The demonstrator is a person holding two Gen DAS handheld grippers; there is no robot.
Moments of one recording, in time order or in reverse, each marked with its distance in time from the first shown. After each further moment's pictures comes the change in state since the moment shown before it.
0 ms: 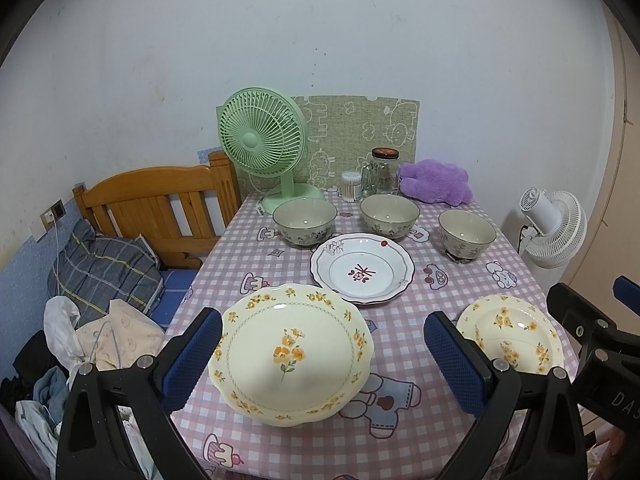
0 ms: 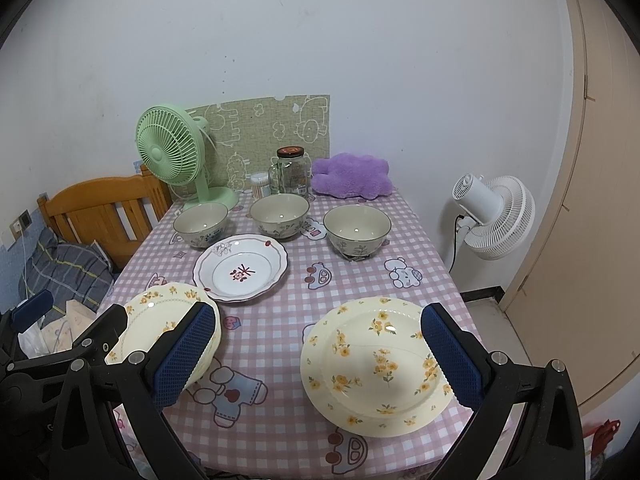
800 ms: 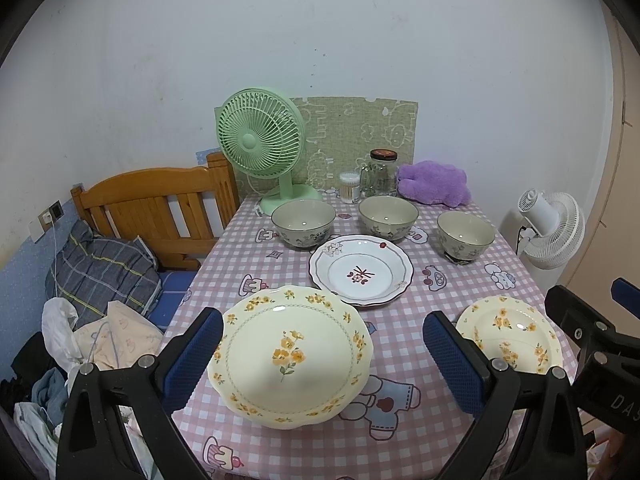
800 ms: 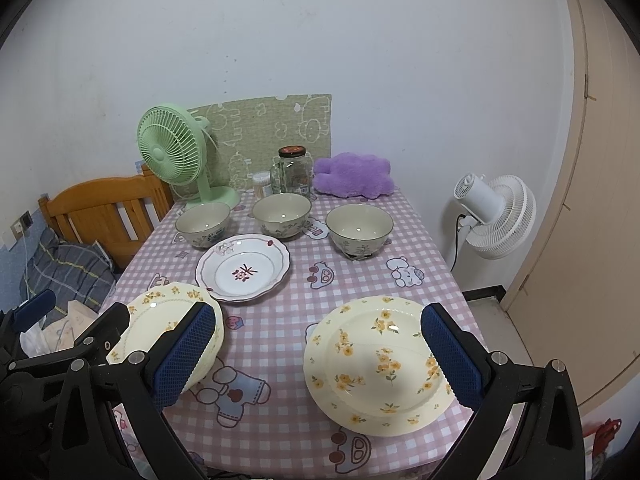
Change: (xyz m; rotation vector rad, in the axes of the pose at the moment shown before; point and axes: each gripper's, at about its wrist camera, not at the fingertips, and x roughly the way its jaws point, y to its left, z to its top) left arm -0.002 -0.005 -0.003 0.003 -0.001 -0.005; right arm -0.001 0.001 0.000 -0.001 -0.001 0.005
